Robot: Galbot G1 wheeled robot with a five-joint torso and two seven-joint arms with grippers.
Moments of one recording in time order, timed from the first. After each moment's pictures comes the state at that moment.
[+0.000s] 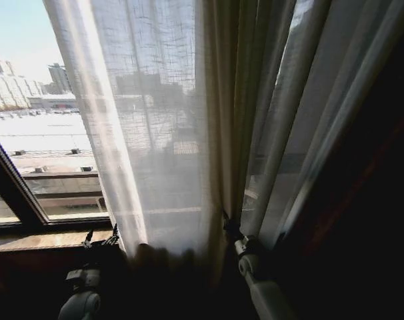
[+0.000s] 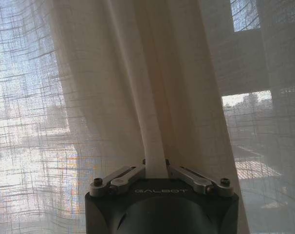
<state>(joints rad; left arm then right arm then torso) 1.39 -1.26 -0.74 -1.70 -0.45 -0.30 0.02 -1.03 1.37 0.36 1.46 0.33 0.16 -0.07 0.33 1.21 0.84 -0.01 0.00</state>
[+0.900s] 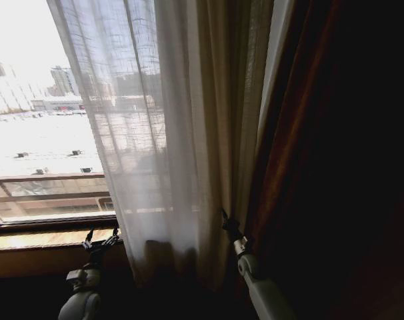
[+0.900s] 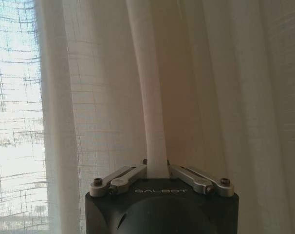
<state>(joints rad) 1.39 -1.26 -0.74 -1.70 -0.45 -0.30 0.02 -0.99 1.37 0.34 1.41 0.27 0.18 -0.04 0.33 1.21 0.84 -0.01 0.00</state>
